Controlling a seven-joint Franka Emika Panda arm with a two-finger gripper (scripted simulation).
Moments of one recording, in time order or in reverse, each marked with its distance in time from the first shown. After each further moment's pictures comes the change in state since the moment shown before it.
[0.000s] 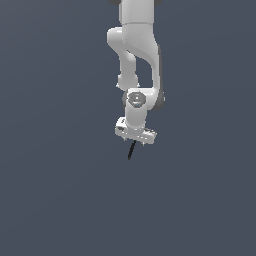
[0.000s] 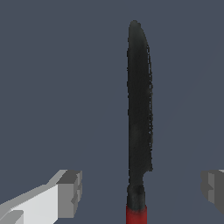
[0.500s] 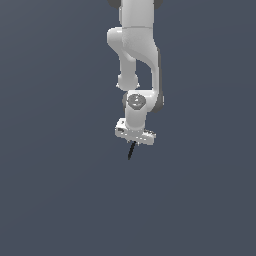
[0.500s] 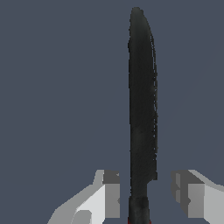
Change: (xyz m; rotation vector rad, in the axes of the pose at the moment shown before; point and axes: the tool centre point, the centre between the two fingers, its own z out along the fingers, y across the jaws) arm 0.000 0.000 0.010 0.000 0.001 0.002
